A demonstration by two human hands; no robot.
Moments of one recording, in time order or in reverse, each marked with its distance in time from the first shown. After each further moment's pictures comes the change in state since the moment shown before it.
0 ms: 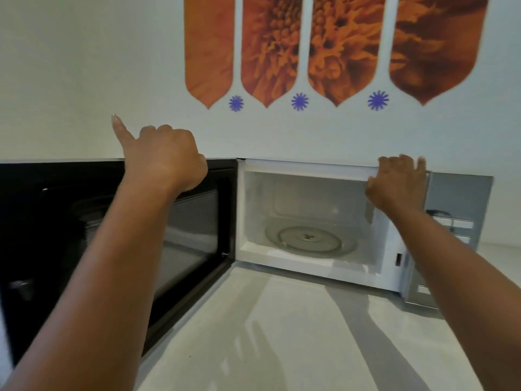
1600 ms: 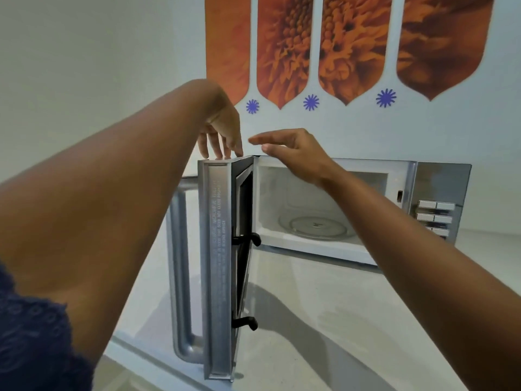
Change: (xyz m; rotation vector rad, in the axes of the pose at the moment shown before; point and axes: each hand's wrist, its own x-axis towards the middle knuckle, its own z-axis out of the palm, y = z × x) left_hand 0.020 0.016 -0.077 -0.161 -0.694 0.219; right_hand -0.082 -0.116 -0.140 1.232 -0.344 -0.576
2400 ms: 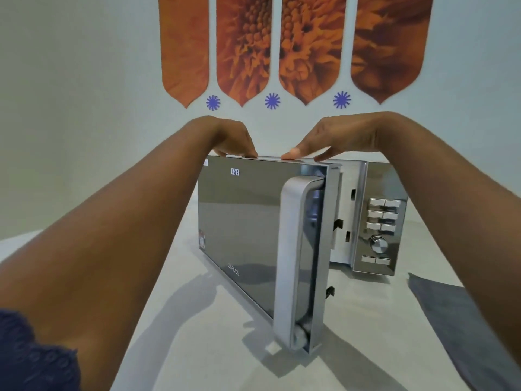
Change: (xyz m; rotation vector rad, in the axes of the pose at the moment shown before) left_hand 0.046 0.066 0.037 -0.152 0.197 0.325; right_hand -0.017 -0.004 -0.122 -0.396 -0.481 0.517
